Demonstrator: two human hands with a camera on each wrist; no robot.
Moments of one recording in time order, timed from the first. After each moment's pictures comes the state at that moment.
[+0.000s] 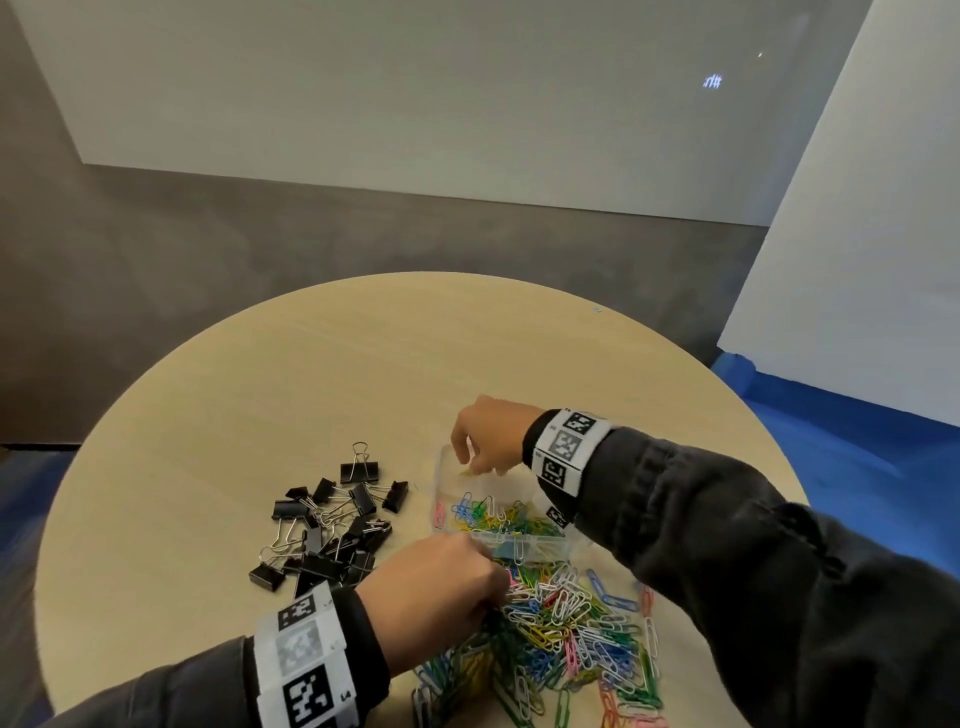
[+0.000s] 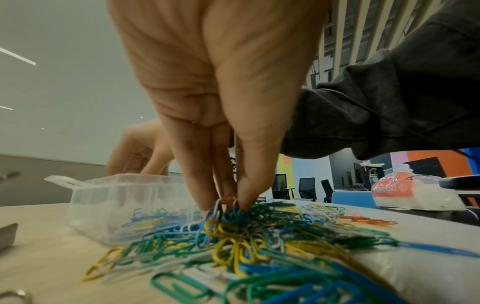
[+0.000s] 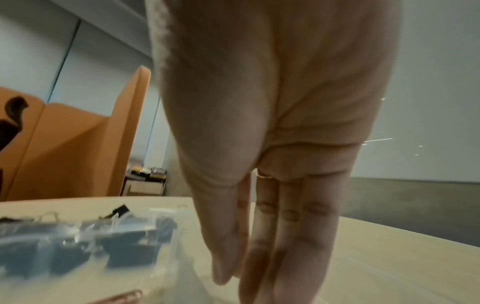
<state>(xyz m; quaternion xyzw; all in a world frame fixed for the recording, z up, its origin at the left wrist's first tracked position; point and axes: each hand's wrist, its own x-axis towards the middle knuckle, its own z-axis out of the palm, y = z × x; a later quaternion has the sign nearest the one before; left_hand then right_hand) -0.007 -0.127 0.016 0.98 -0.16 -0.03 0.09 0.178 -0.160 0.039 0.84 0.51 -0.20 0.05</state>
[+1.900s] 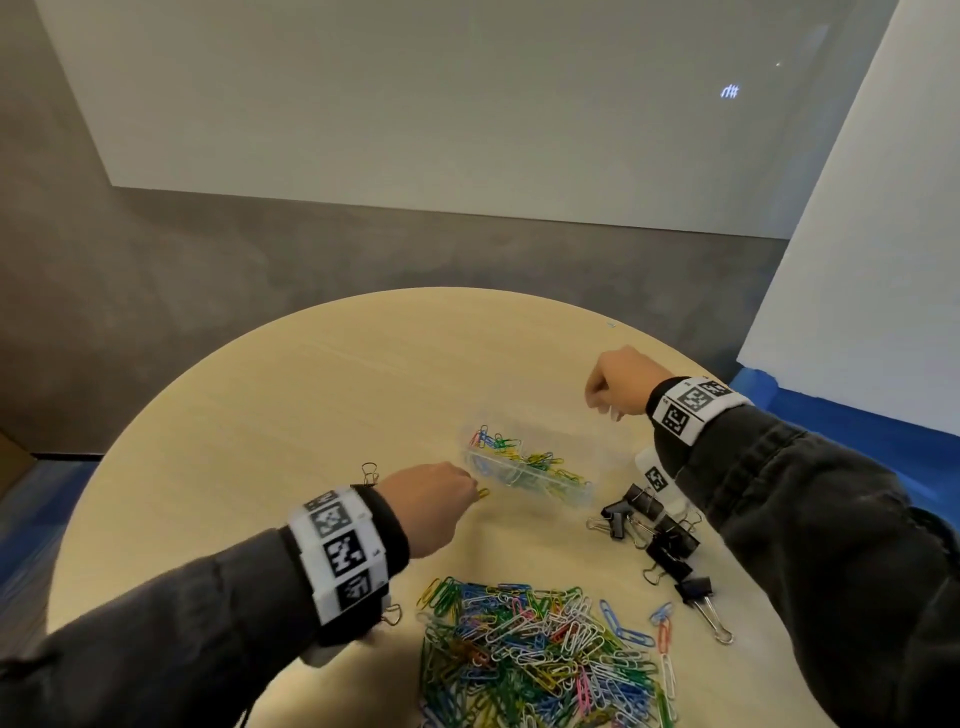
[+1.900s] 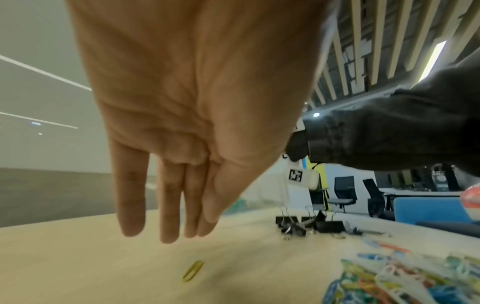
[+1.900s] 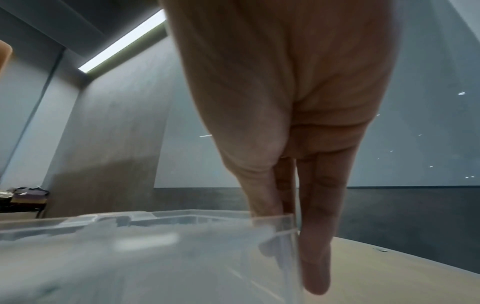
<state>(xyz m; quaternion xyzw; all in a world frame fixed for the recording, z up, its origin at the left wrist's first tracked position) 0.066 -0.073 0.015 0.99 -0.03 -0.12 -0.02 0.291 -0.236 0.074 0.93 0.34 -0.10 -0.06</state>
